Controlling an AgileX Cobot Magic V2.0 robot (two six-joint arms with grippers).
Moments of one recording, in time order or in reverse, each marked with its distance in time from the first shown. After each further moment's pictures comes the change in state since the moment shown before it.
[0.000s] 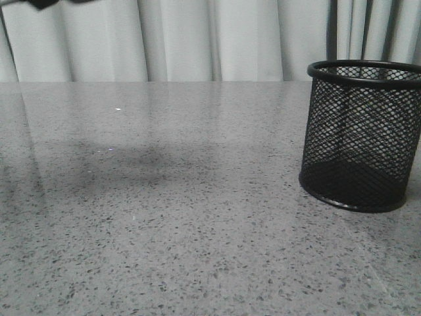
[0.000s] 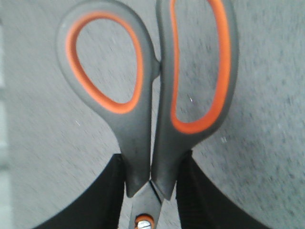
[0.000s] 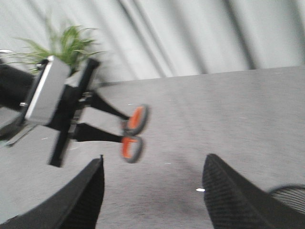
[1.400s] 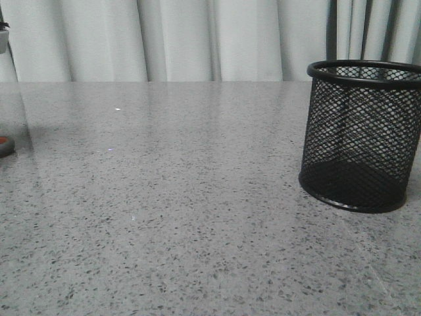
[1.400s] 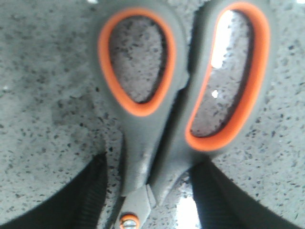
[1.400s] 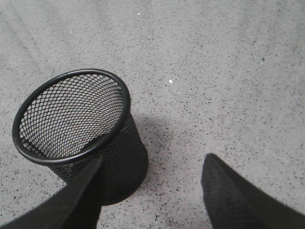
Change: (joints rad) left arm 0.463 0.443 -0.020 0.200 0.235 0.108; right arm -0.395 -0.069 0.231 -0.266 0.219 0.000
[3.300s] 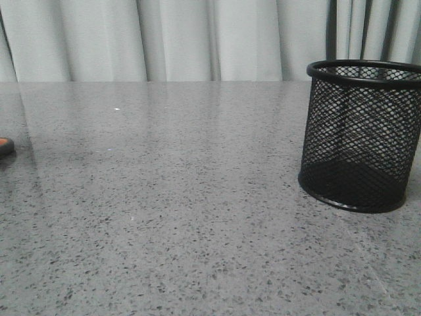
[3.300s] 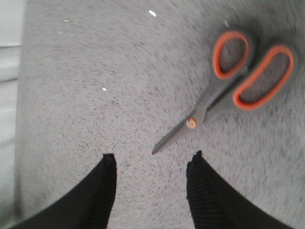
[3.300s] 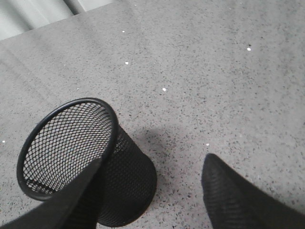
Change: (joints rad) left arm -0.359 -0.467 0.099 0.500 -0.049 -0.713; right arm -0.119 0.000 0.000 0.197 -0.017 0.001
